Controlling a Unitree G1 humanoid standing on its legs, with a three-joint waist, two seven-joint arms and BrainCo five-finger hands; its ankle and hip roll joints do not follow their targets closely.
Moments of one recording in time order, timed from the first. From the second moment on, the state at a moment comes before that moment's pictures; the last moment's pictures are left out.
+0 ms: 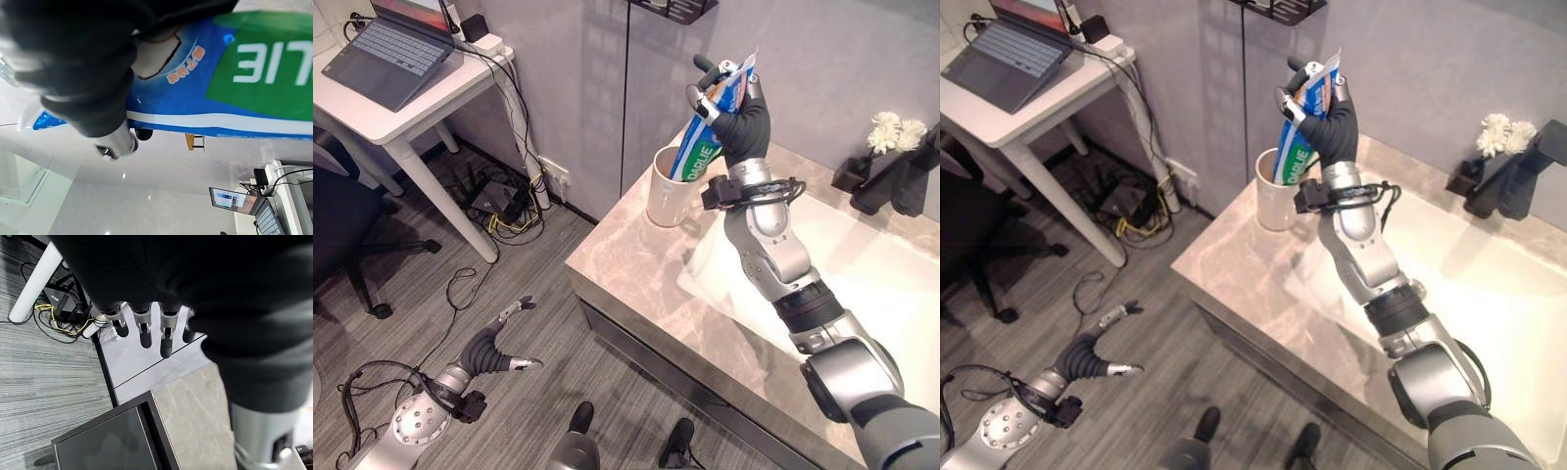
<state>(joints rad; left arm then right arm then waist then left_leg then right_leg) 0.31 0.87 -0.19 -0.05 -0.16 -0.28 0.03 -0.83 -0.44 0.38 0.21 0.60 -0.31 -0.26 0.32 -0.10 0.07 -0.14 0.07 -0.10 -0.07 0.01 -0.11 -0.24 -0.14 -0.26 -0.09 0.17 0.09</state>
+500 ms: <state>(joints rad) 0.27 0.86 -0.17 -0.06 -0.13 -0.28 0.05 -0.85 -0.43 0.33 0.12 0.51 -0.31 -0.31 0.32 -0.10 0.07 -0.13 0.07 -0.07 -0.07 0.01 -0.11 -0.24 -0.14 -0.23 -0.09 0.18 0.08</state>
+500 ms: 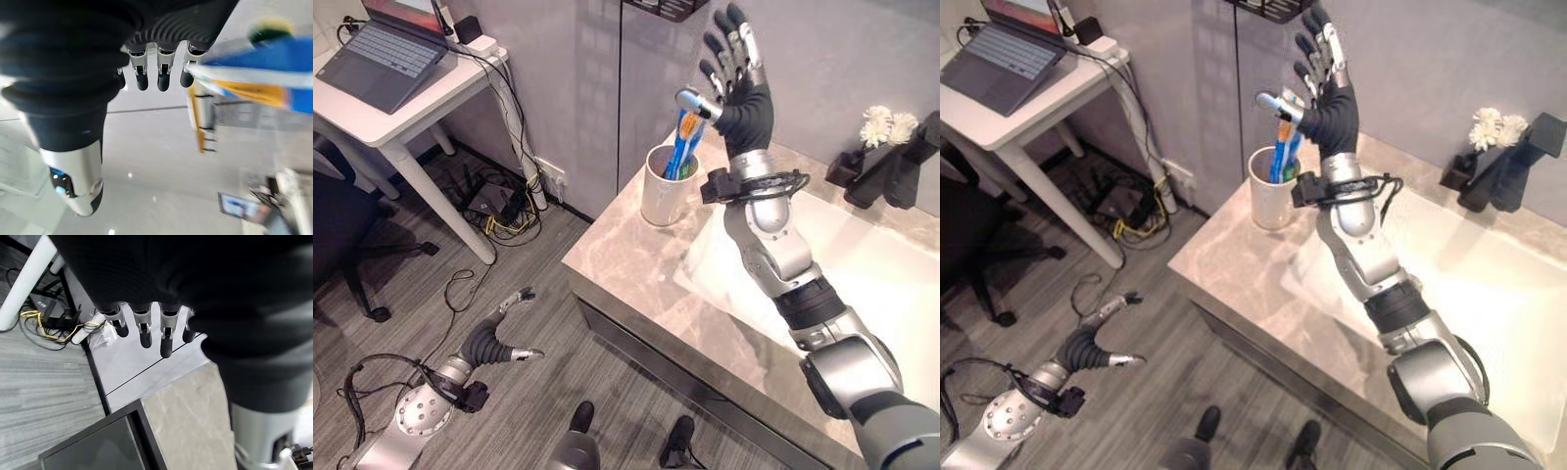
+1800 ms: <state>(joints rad) 0.26 0.62 0.06 -0.02 -0.42 -0.21 -0.02 0.13 -0.53 -0.54 1.24 0.55 -0.21 -0.43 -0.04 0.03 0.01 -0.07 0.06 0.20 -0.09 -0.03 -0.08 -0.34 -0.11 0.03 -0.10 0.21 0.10</state>
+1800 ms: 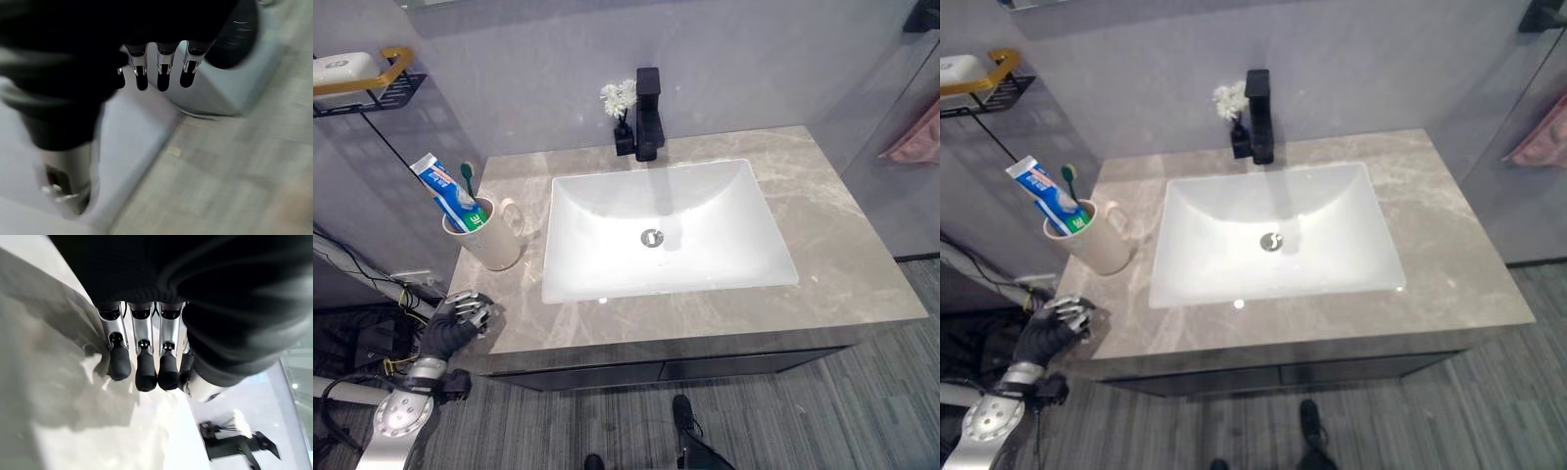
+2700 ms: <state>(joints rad) -0.01 0.58 0.07 0.01 -0.32 -0.25 0.07 0.02 -0.34 0.00 1.31 0.26 -0.07 -0.11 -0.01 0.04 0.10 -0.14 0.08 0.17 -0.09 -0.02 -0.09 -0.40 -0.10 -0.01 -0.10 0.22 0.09</state>
